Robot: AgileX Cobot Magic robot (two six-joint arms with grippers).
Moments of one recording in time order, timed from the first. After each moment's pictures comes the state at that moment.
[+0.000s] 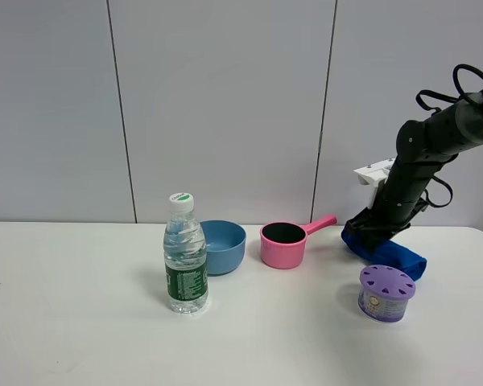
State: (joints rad) left arm -0.02 -0.01 -0.51 0.07 1.06 -0.01; right arm 0.10 2.30 -1.71 0.00 0.63 -0.26
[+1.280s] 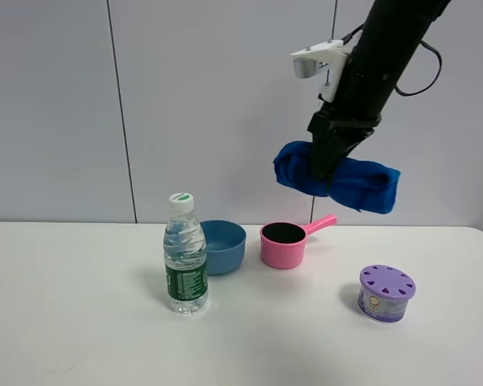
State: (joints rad) left arm -0.02 -0.01 -0.51 0.07 1.06 -0.01; right arm 0.42 1.86 -1.71 0.17 1.12 -0.52
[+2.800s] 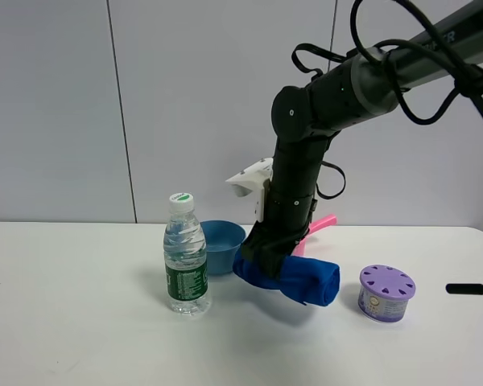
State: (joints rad) left arm -0.02 -0.01 -0.51 0.07 1.06 -0.01; right arm 0.56 2.20 -1.68 0.00 0.90 -0.32
